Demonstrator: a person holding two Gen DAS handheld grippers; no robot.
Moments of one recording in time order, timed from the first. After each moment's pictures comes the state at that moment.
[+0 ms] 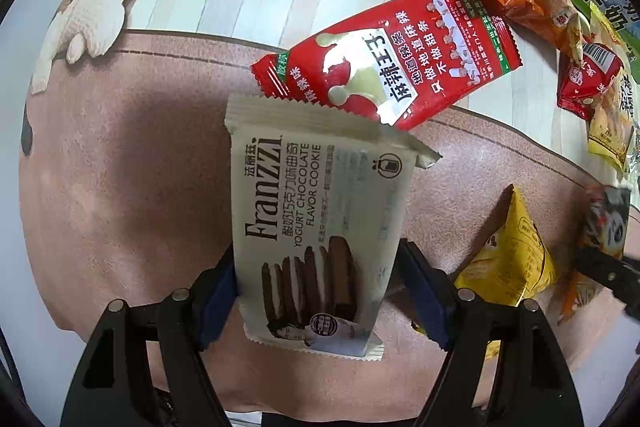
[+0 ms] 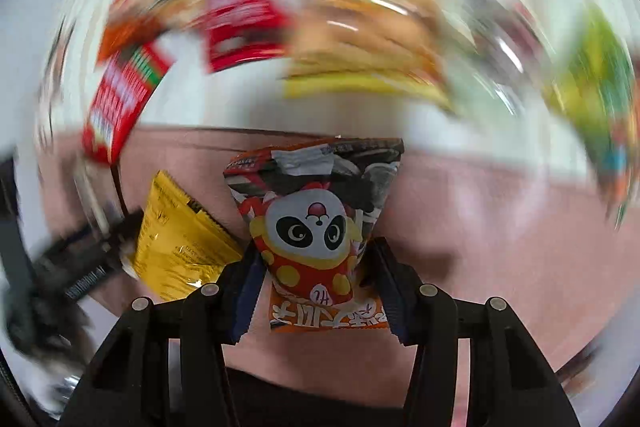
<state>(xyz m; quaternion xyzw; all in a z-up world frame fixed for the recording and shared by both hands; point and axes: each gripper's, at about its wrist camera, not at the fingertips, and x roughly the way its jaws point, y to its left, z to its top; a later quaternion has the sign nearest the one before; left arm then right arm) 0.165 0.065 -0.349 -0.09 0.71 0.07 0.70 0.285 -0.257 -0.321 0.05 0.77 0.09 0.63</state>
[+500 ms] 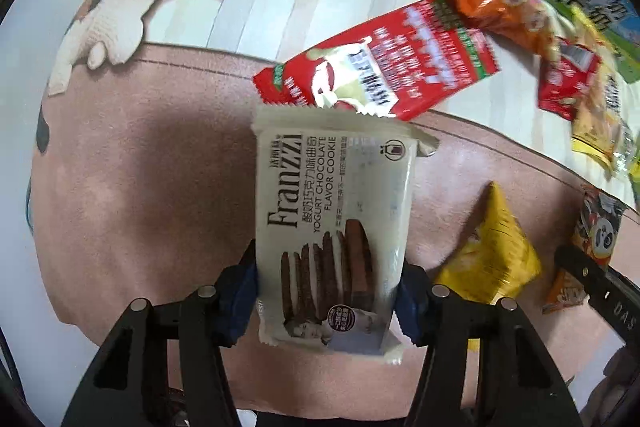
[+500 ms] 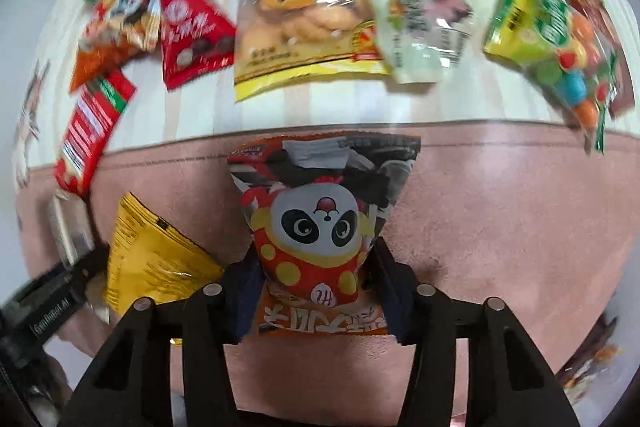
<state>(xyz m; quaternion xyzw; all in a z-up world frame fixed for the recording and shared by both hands) 0.146 0.060 -0.332 -0.09 0.69 0.07 0.72 0.204 -0.272 -0.309 0.04 0.71 0.03 0.70</state>
